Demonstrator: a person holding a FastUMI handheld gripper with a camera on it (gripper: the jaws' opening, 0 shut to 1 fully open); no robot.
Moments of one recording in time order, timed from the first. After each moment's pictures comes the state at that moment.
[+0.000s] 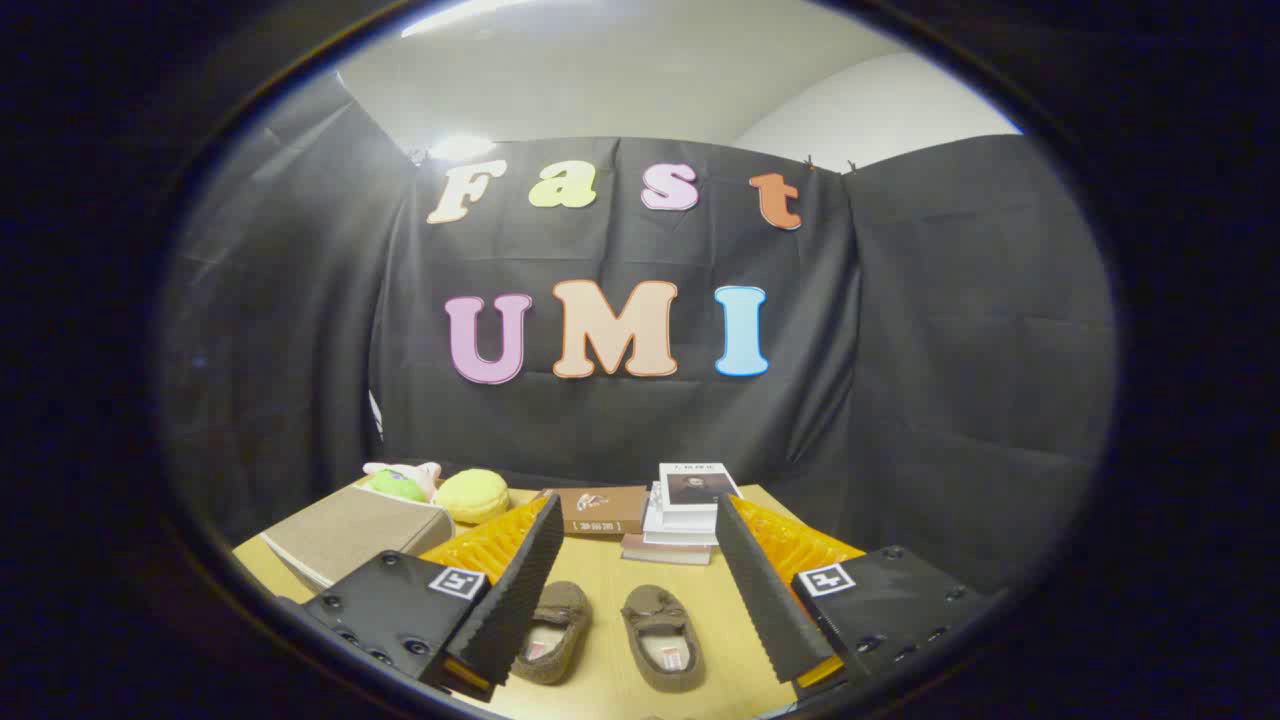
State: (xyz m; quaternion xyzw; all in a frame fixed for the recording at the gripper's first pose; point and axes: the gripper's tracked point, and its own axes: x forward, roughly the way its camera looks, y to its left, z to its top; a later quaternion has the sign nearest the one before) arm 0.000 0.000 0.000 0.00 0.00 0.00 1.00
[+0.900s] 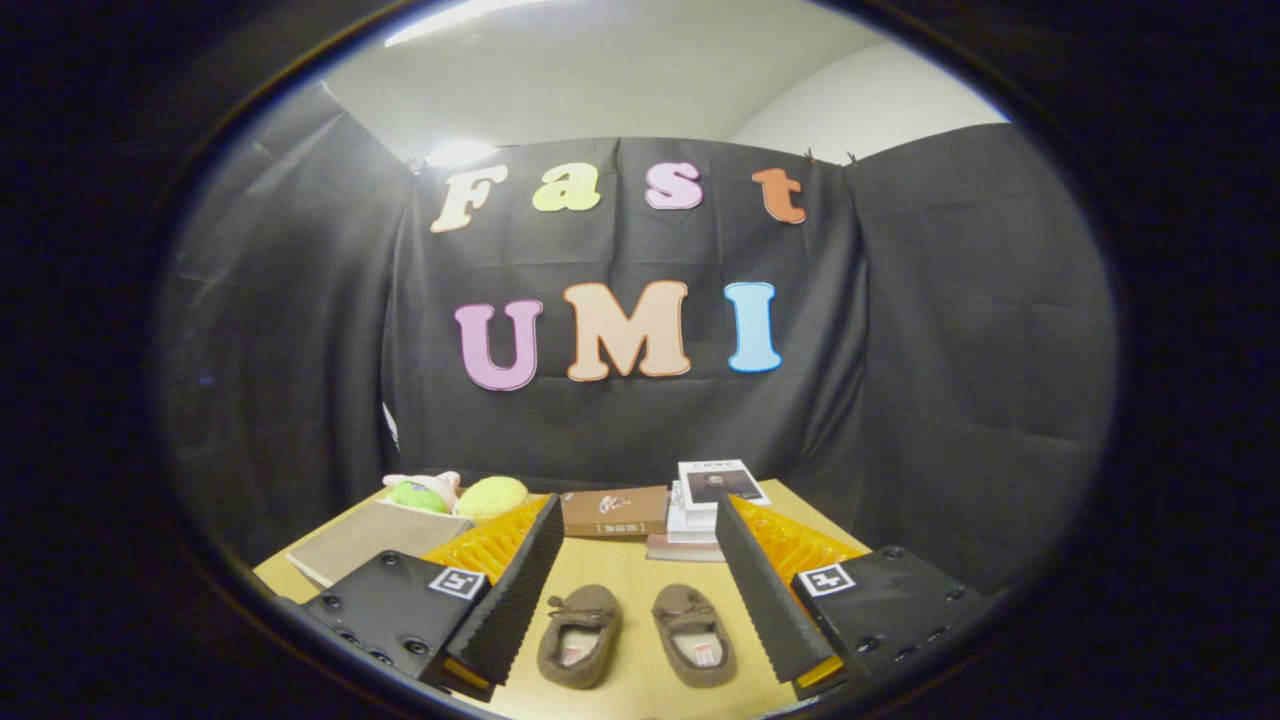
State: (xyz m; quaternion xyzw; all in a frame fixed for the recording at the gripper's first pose) arm -0.005 0.029 0.007 0.03 0.01 0.01 1.00
